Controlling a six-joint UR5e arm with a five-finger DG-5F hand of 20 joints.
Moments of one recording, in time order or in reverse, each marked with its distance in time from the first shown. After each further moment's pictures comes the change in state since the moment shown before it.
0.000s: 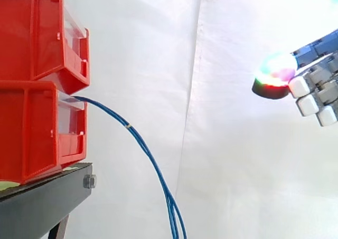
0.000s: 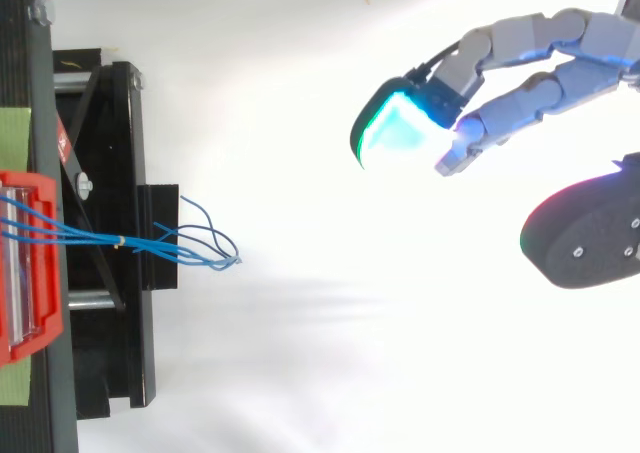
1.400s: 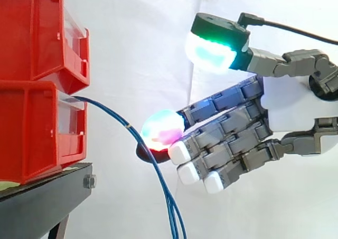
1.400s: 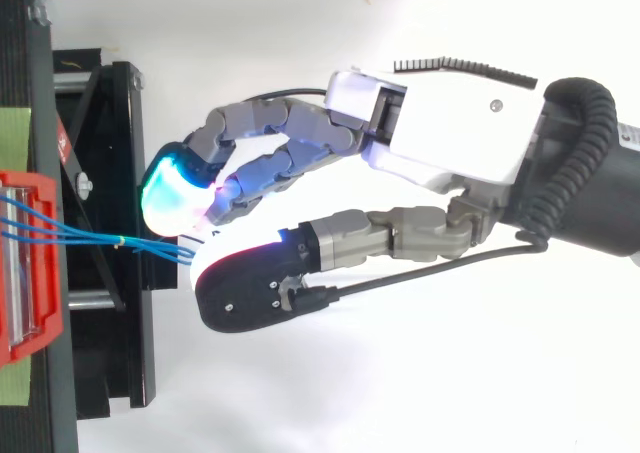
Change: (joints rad) arm 0.003 -0.341 0.293 0.106 -0.011 -0.042
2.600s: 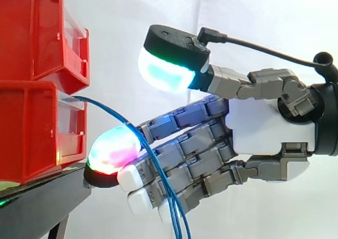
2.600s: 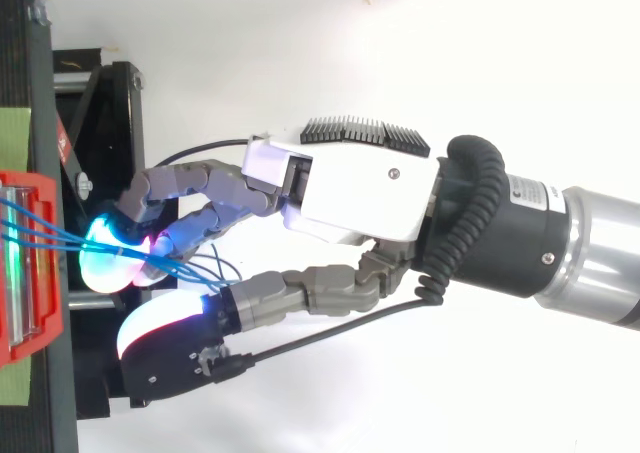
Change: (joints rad) arm 0.022 -0.120 0.119 0.048 -0.008 -0.037
